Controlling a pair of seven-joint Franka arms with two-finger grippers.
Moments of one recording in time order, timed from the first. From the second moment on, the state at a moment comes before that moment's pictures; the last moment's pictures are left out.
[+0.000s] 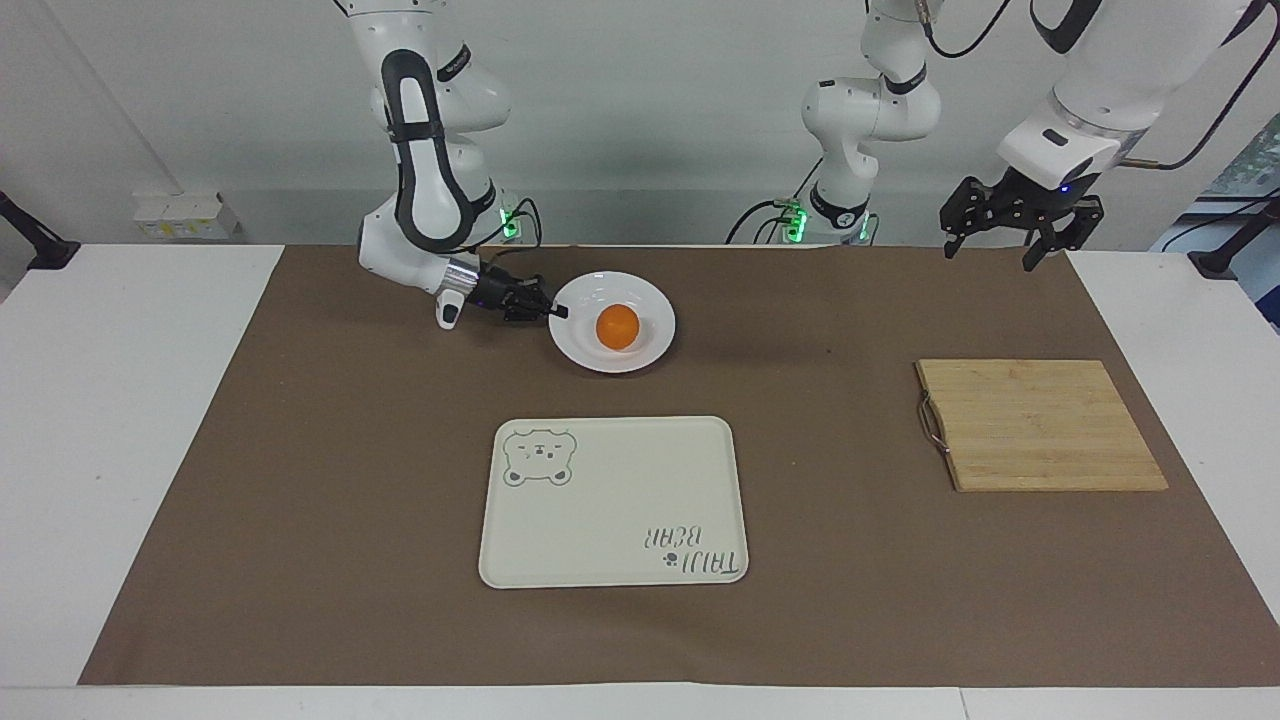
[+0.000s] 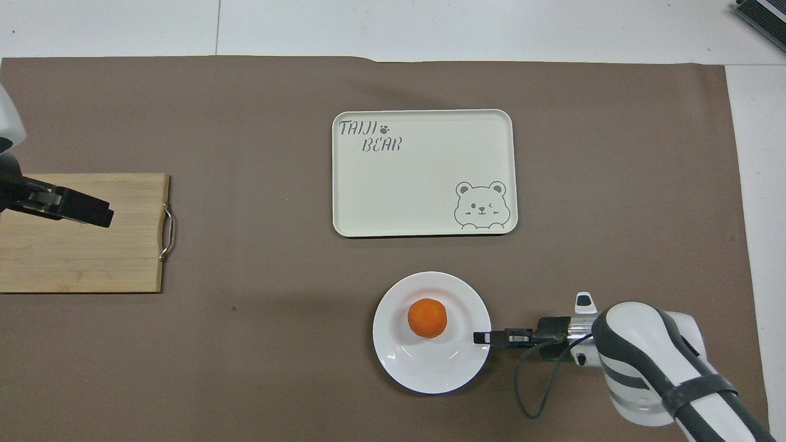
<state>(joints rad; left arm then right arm) -0.14 0.00 0.02 -1.50 -0.02 1.46 0.15 0.15 -0.08 -0.02 -2.70 1.31 2.12 -0.83</state>
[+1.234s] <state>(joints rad) -0.14 -0.02 0.02 -1.53 -0.02 1.46 0.15 0.06 -0.12 -0.02 -2.51 1.13 1.94 -0.63</state>
